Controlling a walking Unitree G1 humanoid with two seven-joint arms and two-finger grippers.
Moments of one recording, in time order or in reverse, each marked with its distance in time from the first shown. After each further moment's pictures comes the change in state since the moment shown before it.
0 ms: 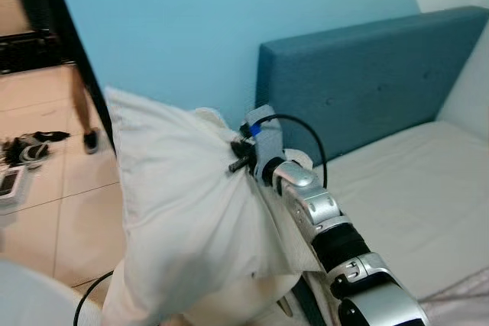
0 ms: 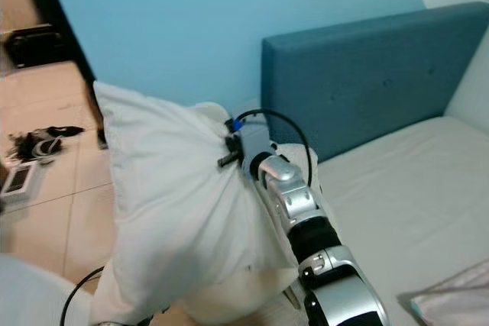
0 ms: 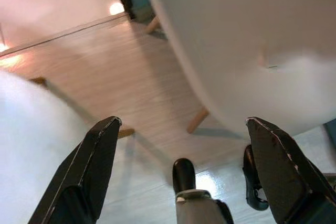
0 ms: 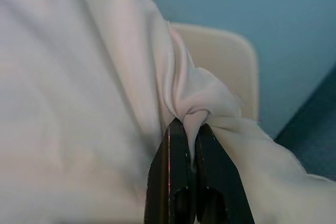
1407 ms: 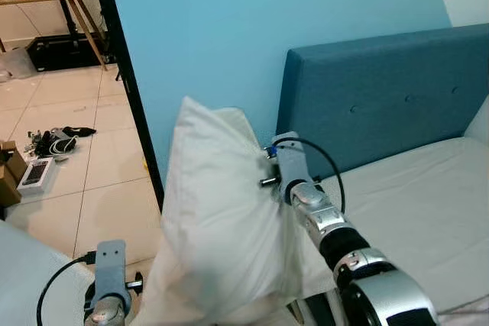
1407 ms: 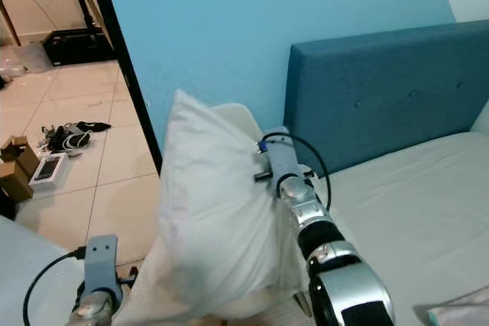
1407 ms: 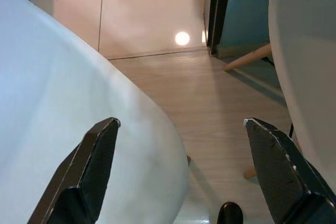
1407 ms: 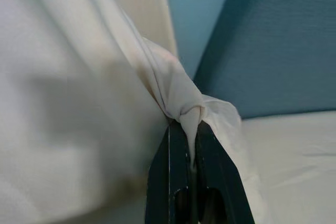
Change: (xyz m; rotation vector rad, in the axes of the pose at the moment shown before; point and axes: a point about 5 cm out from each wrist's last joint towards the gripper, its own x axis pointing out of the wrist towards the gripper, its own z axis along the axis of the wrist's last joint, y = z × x) left arm 0.001 0.048 0.032 -0.048 -0.109 0.300; right arm -0.017 -0.057 -0.060 0.063 0.217 -0.492
